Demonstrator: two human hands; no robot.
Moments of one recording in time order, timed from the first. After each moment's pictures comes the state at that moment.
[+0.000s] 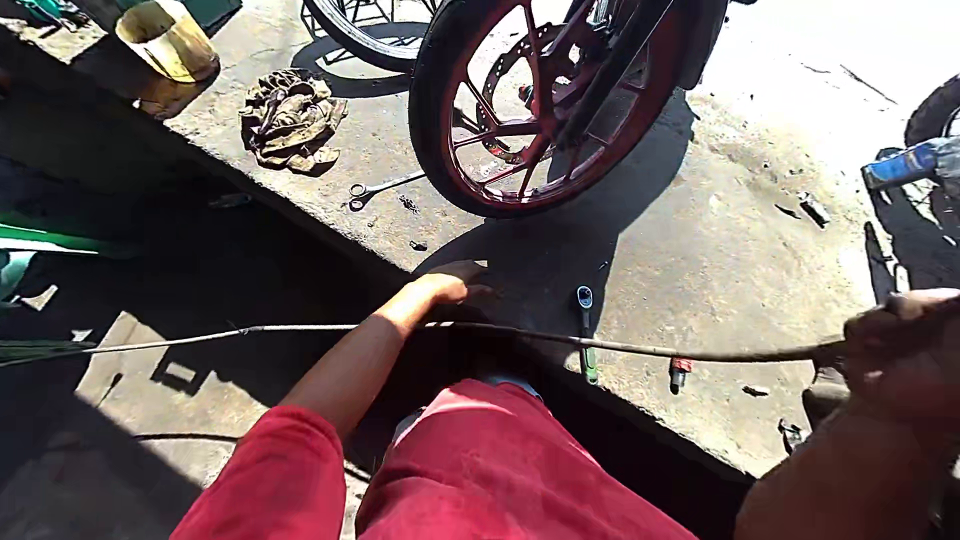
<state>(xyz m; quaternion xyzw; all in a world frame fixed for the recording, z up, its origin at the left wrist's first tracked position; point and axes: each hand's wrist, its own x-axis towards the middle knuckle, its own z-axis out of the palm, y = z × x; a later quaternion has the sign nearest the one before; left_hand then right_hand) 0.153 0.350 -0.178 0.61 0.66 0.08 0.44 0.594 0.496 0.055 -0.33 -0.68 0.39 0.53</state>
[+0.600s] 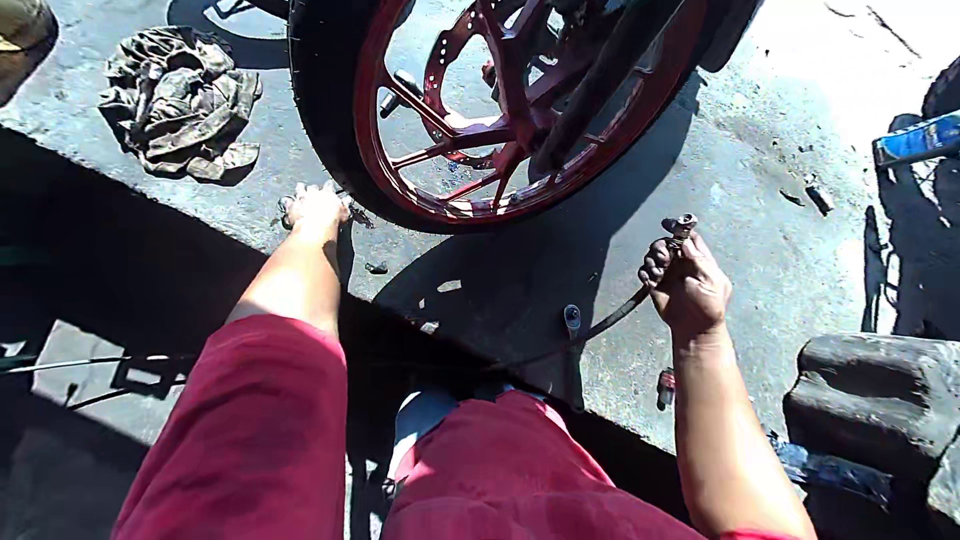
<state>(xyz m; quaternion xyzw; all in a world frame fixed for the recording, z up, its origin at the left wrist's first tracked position) -0.054 0.443 -0.245 0.29 0.93 -0.06 0.23 0.475 0.618 -0.099 -0.39 -0.41 0.72 0.39</state>
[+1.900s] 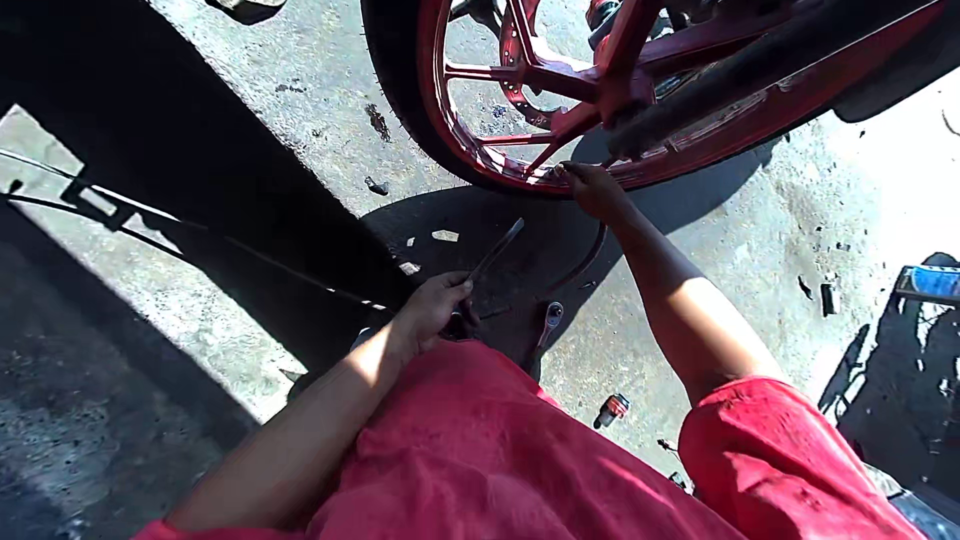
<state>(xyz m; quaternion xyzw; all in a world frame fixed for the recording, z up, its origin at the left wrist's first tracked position) 0.258 0.376 -0.157 -0.11 0.56 0.50 0.65 0.302 0.718 -0.191 -0.27 -0.89 0.34 -0.18</state>
